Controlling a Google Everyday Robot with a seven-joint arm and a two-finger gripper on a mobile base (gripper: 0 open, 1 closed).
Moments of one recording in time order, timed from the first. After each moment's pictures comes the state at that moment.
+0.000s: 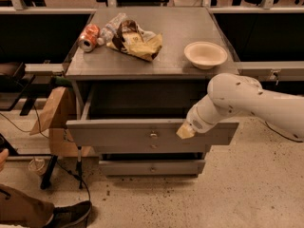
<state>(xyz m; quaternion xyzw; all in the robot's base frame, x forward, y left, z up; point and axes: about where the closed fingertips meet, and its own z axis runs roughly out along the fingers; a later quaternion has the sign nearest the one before) 0.580 -0.118 0.671 -0.46 0.86 0.10 0.20</state>
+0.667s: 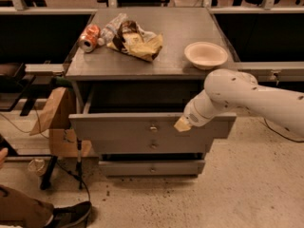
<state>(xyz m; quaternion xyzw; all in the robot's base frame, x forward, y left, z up) 0.606 -0.116 0.674 -0.43 0.87 0.10 0.22</state>
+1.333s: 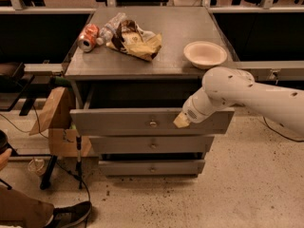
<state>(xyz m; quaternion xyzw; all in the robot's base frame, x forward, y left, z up) 0.624 -0.113 0.676 -0.42 0.87 0.09 0.23</state>
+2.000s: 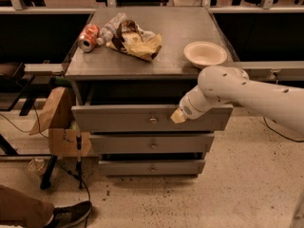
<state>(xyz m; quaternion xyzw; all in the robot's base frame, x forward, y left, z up) 0.644 -0.105 0.677 -0.40 0.88 0.09 0.24</state>
